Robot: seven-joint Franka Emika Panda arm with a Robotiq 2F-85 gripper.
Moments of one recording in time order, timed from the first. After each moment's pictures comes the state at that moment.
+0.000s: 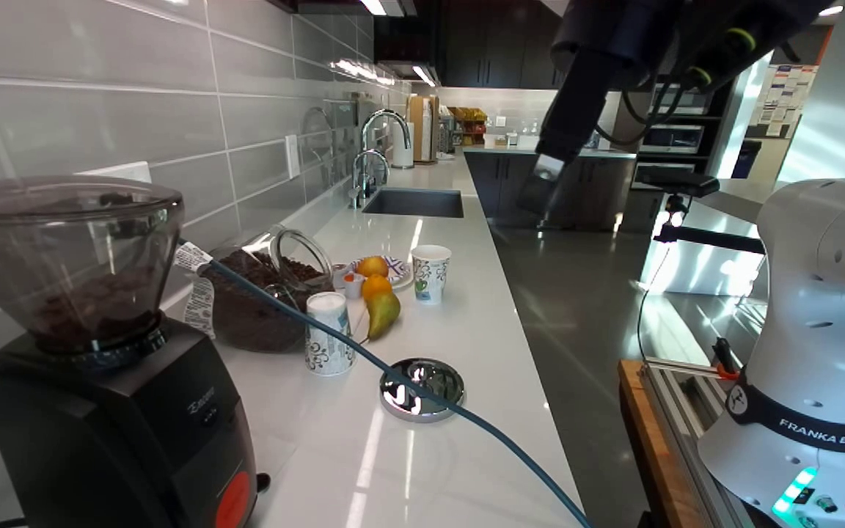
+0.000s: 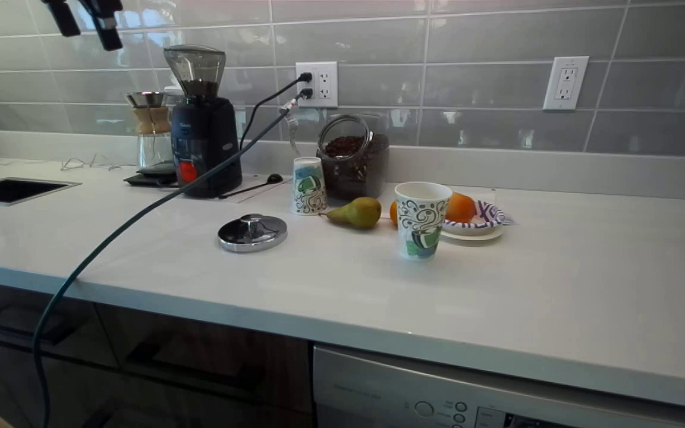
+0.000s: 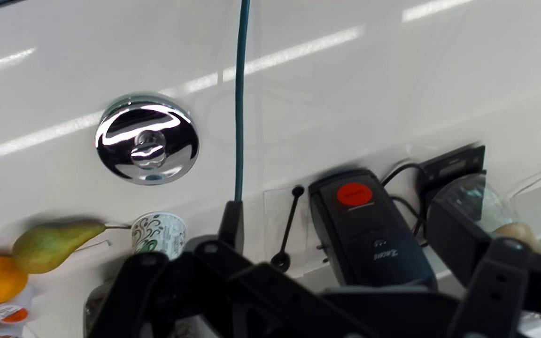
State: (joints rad) arm 0.14 -0.83 0.19 -2.62 0.28 2.14 0.29
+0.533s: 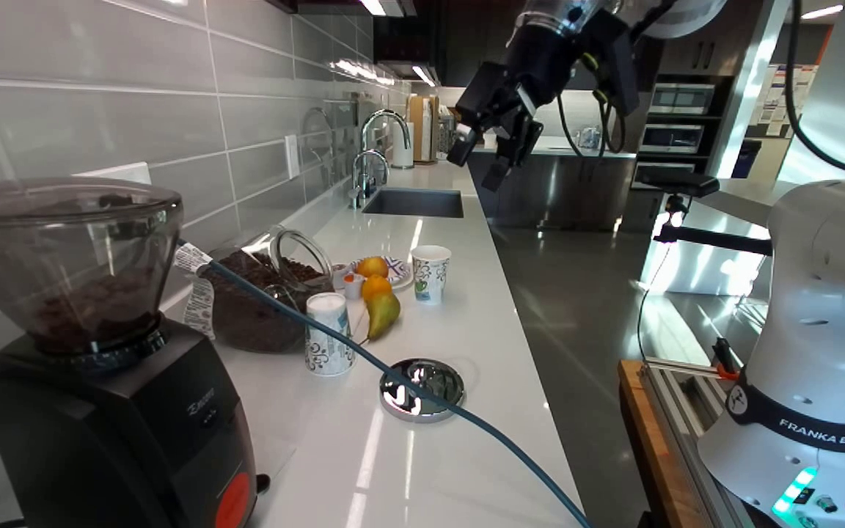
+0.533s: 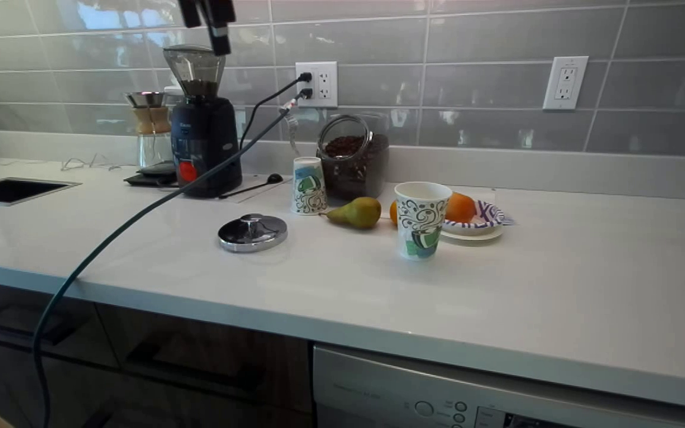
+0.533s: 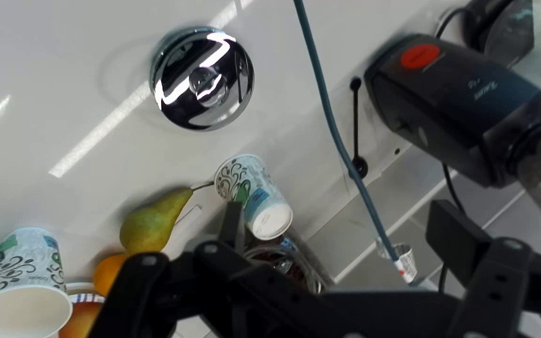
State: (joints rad) arm -0.01 -0.73 -0.08 -2.62 0.34 2.28 0.24
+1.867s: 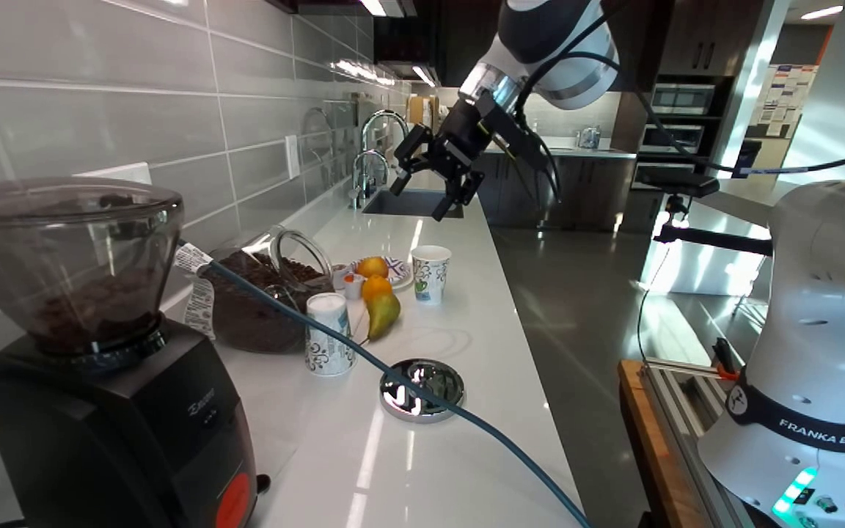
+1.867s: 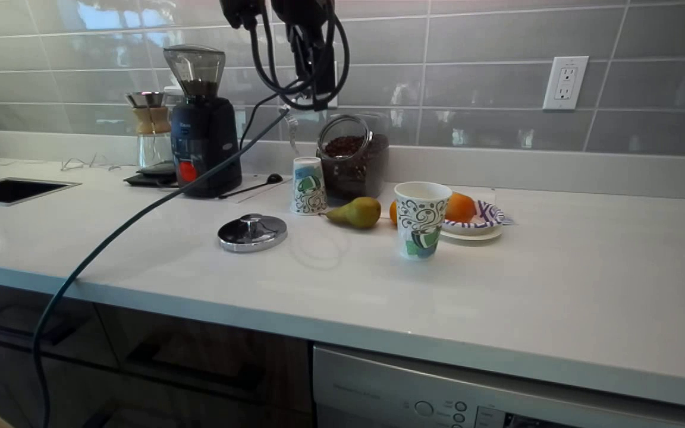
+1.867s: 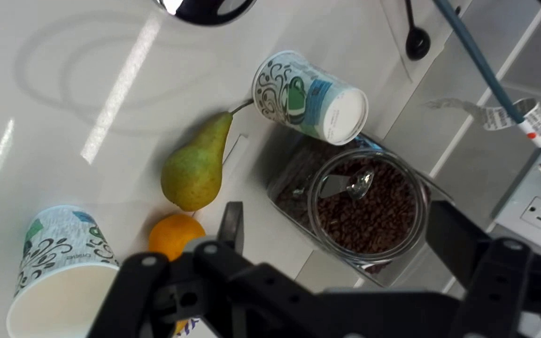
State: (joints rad) arm -0.02 -0.34 -0.22 -2.51 0.54 2.58 0.15
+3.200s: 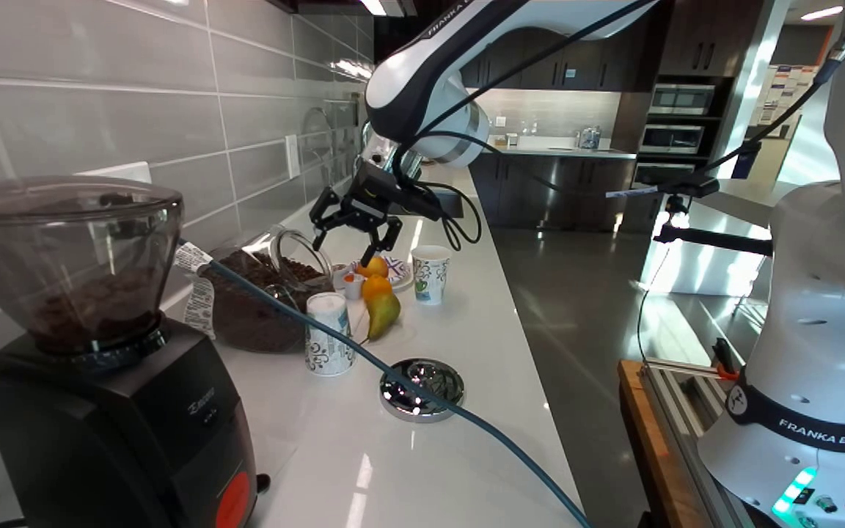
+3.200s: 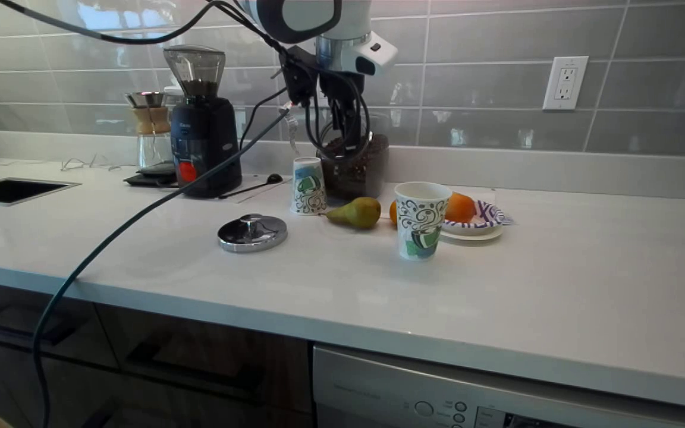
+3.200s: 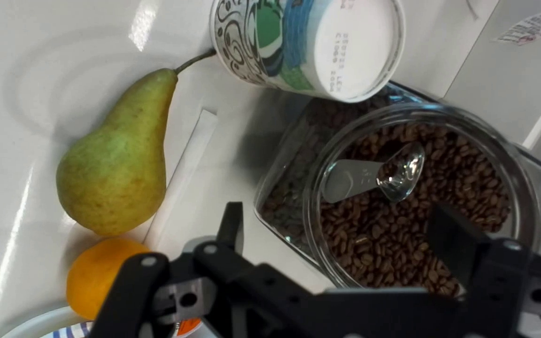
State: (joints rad) arm -0.04 0.19 -0.12 -2.13 0.61 2.68 0.26
